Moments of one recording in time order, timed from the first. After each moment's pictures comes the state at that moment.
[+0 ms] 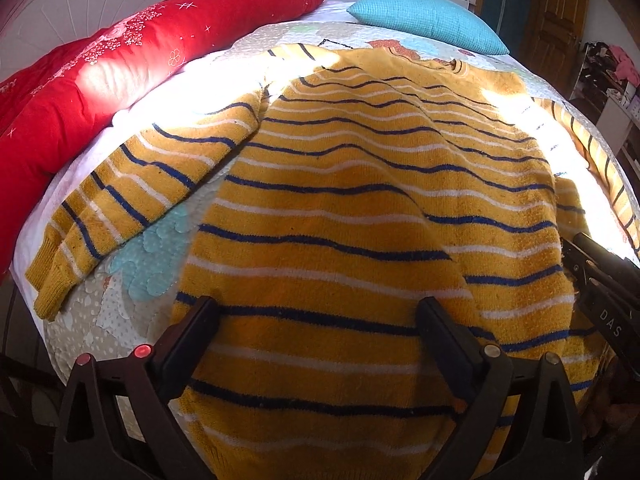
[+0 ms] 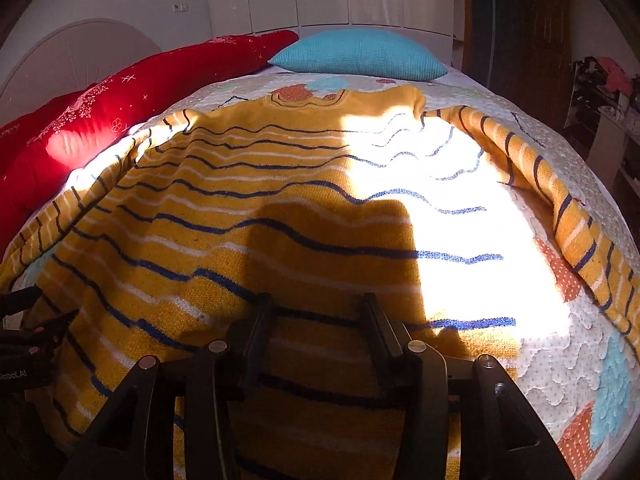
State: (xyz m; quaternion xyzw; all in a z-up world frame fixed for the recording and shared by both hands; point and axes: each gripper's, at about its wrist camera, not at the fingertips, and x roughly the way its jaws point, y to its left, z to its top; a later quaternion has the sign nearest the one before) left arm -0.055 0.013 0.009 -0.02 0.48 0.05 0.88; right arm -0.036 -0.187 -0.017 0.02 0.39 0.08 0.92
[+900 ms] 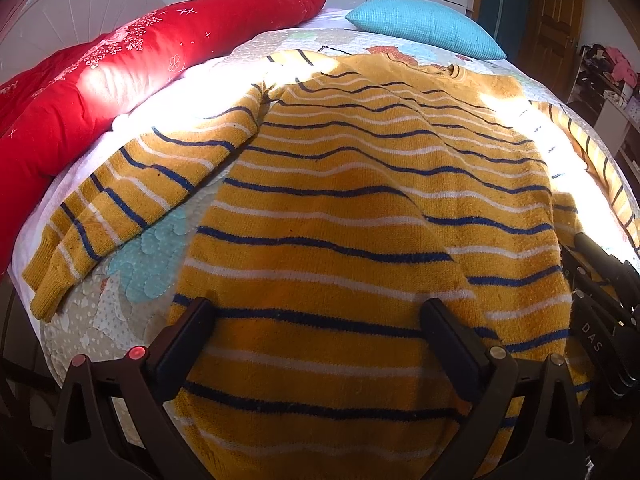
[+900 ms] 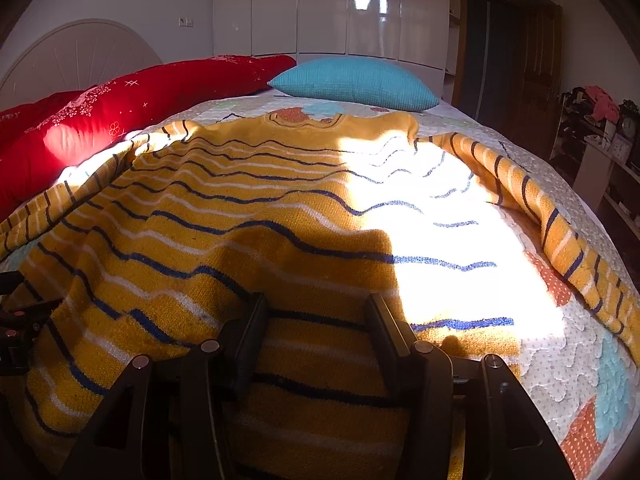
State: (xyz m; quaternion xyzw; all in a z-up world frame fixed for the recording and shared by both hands) left arm -0.058 0.014 0.008 -0.01 0.47 0.05 0.88; right arm -0.049 -0.181 -0.027 -0.01 0.34 0.05 0.94
